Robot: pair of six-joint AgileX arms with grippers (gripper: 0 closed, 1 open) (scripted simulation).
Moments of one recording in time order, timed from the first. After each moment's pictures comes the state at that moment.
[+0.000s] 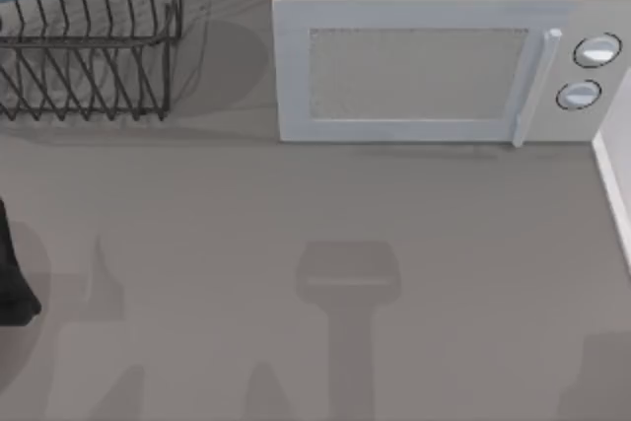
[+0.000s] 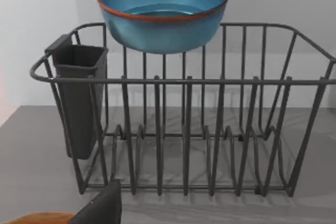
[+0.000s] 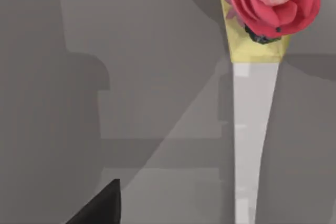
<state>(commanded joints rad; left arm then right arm) 0.00 0.00 0.00 0.00 0.00 0.00 -0.36 1.43 0.66 -0.79 0.00 -0.72</state>
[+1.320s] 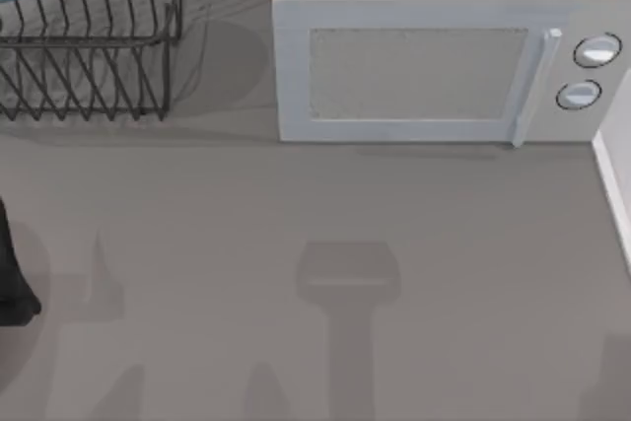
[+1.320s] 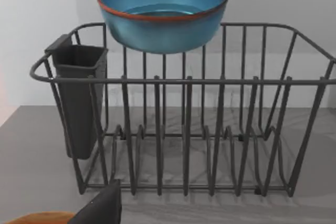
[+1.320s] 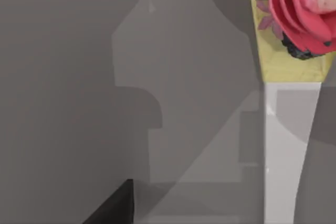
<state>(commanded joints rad) 0.00 0.00 0.00 0.00 0.00 0.00 -0.36 1.53 0.54 -0.58 0.00 -0.72</state>
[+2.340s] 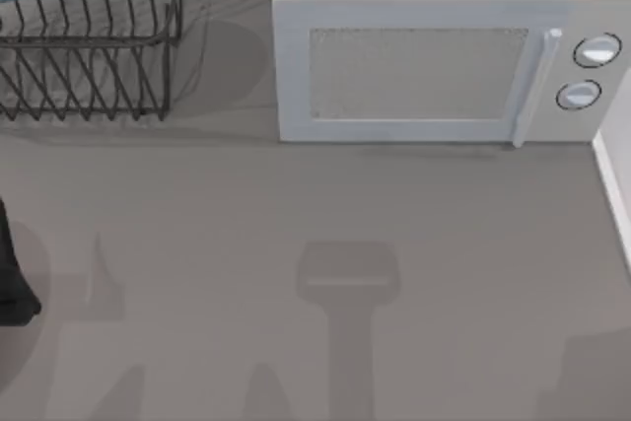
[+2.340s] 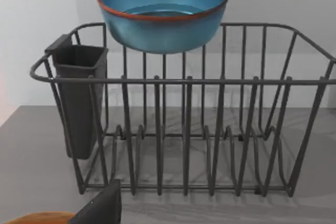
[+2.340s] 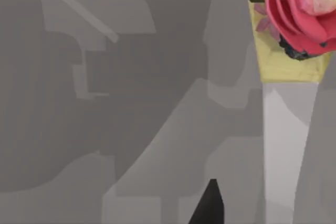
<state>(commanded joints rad) 0.00 0.00 0.00 0.00 0.00 0.00 -0.37 1.39 0.73 -0.91 -0.02 -0.73</state>
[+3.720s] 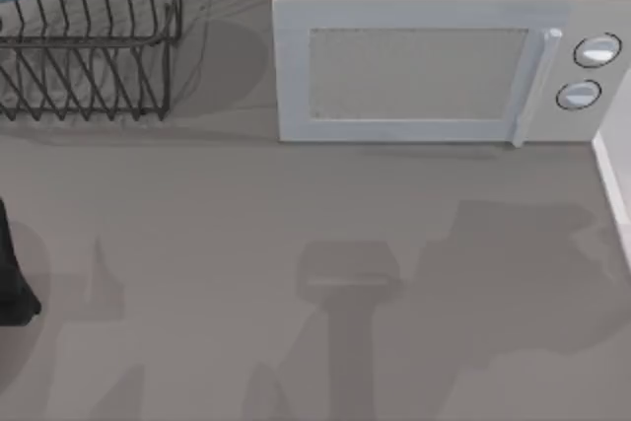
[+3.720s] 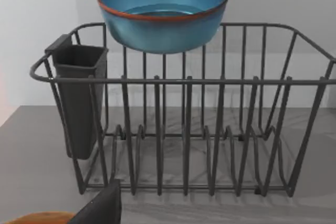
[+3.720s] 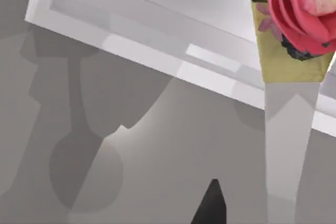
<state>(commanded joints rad) 0.00 0.00 0.00 0.00 0.00 0.00 -0.31 1.79 1.54 -1.36 -0.02 -0.67</state>
